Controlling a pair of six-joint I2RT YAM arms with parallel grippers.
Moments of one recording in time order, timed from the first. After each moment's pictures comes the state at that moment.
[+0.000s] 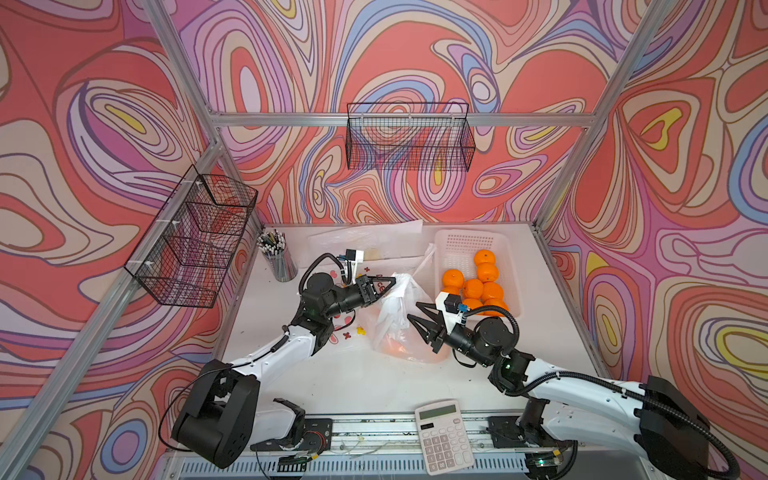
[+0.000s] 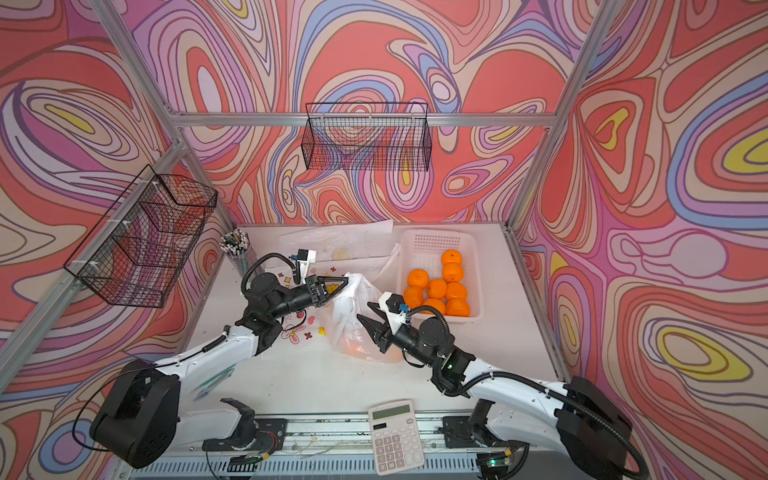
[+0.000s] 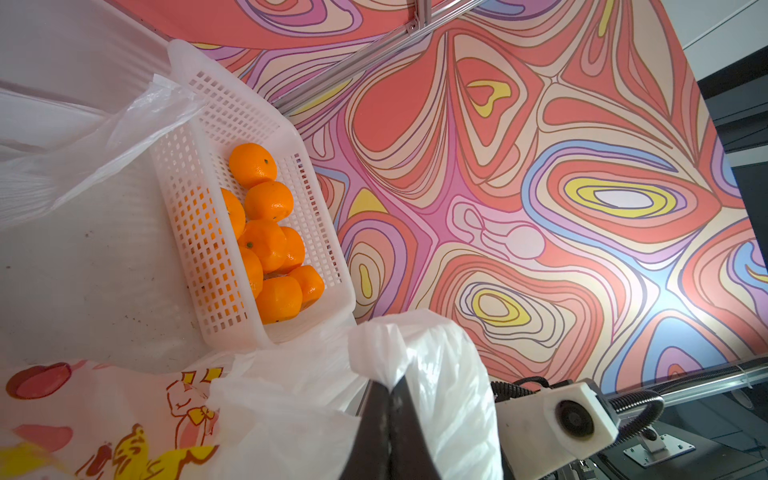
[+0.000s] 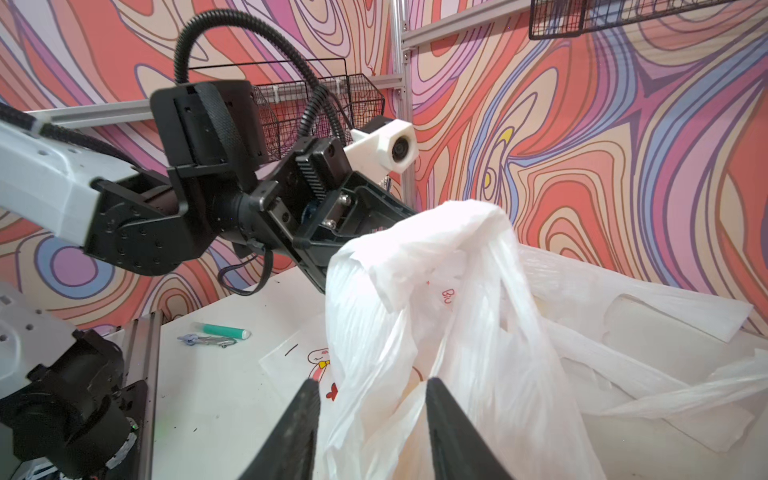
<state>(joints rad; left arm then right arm) -0.41 1.29 0.61 0.70 0.75 -1.15 0.89 1.09 0.43 0.70 -0.05 0.08</state>
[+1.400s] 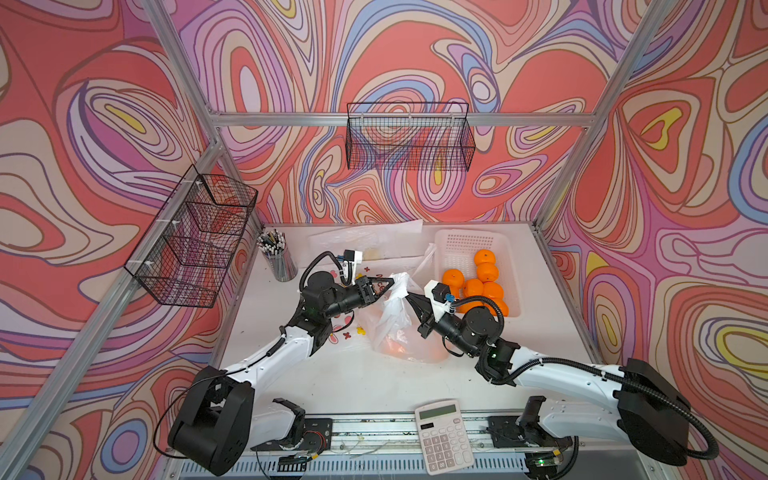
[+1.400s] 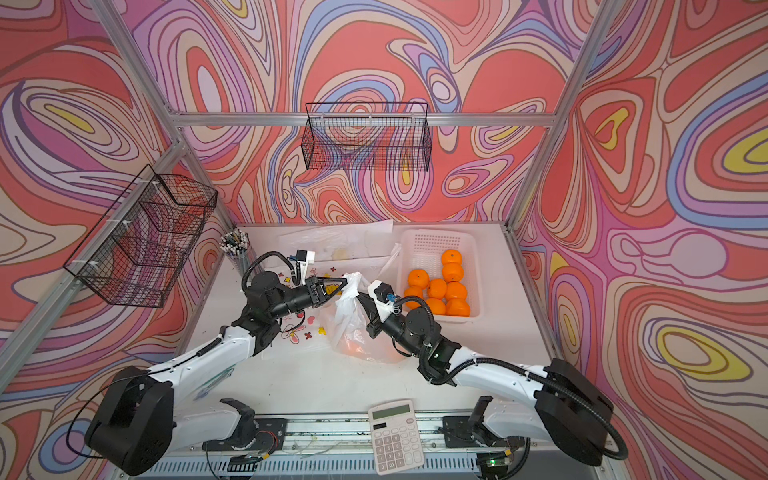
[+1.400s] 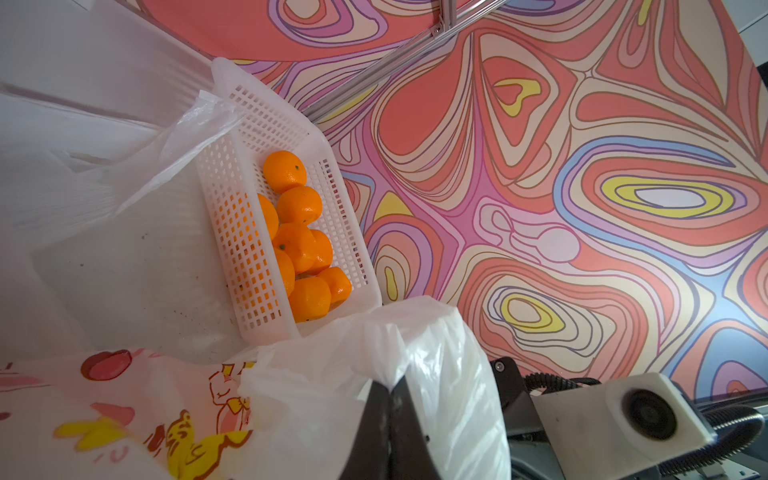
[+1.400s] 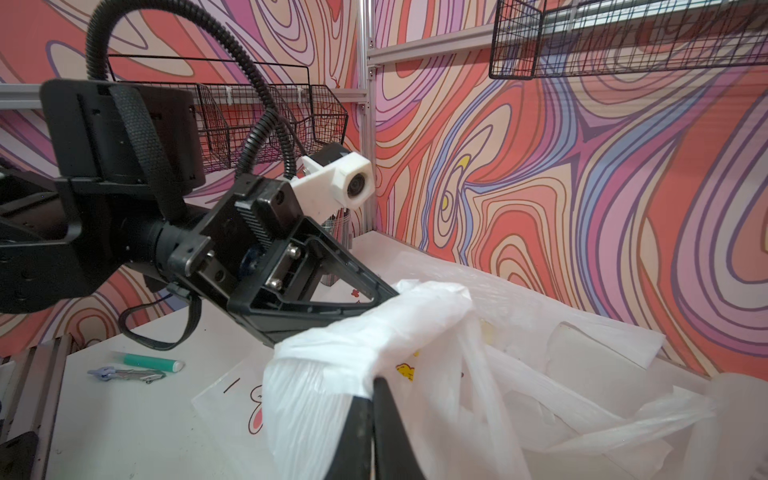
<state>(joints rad) -0.40 1.24 0.64 0.53 0.68 -1.02 0.90 1.18 0.54 0.69 0.08 -0.01</state>
